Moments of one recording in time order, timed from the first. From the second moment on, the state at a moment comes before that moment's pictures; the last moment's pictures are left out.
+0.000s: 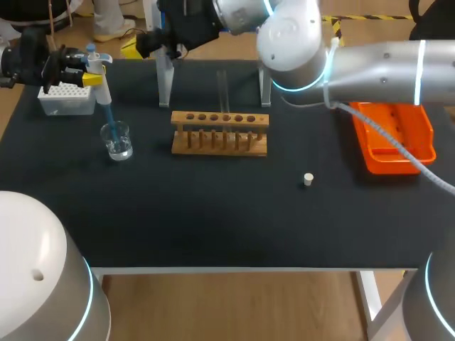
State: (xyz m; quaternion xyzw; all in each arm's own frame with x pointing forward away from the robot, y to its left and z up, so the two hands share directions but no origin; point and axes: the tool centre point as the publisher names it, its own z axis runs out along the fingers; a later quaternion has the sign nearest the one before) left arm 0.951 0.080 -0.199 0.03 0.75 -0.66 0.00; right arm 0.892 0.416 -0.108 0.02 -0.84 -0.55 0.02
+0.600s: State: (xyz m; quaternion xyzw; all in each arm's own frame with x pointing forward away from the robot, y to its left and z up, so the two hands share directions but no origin) left arm 0.951 0.080 -0.199 0.03 0.75 -0.66 0.00; right arm 0.924 0.455 -0.107 0.04 -0.84 -0.55 0.04
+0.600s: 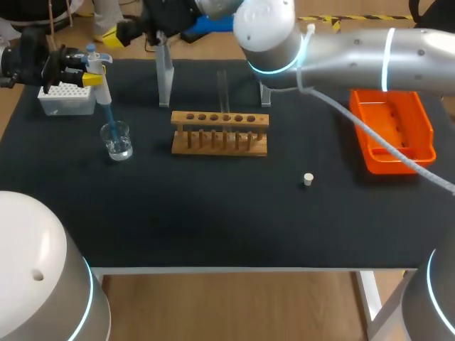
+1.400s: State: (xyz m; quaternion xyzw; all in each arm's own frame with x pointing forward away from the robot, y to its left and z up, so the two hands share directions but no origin) left arm 0.951 0.080 -0.199 0.03 0.75 -0.66 0.00; right arm 0.944 0.488 -0.114 0.06 -0.84 -0.54 0.06
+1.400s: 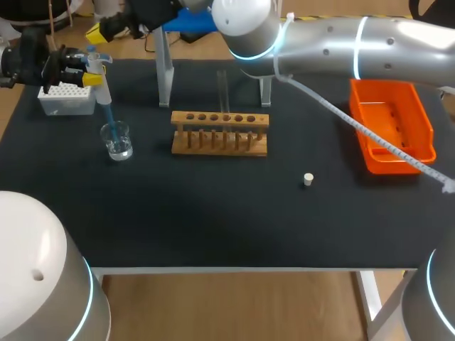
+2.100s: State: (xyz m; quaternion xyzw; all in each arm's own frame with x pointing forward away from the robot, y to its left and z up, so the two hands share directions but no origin) left arm 0.950 0.080 -0.200 0.03 0.75 -0.66 0.00; right arm 0.947 0.495 -0.125 0.06 -0.84 -0.53 0.06
